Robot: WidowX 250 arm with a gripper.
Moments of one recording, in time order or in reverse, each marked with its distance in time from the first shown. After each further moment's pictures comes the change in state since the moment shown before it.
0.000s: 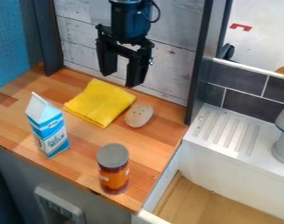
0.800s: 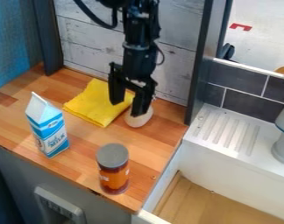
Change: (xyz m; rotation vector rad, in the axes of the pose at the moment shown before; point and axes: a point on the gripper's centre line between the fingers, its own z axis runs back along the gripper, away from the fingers) arm 0.029 0.011 -0.074 -0.008 0.104 -0.052
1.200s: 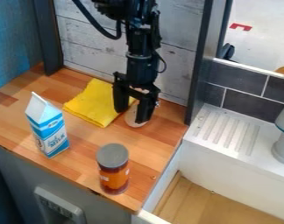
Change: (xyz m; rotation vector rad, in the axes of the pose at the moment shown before) arm 0.016 0.001 -0.019 -0.047 0.007 0.018
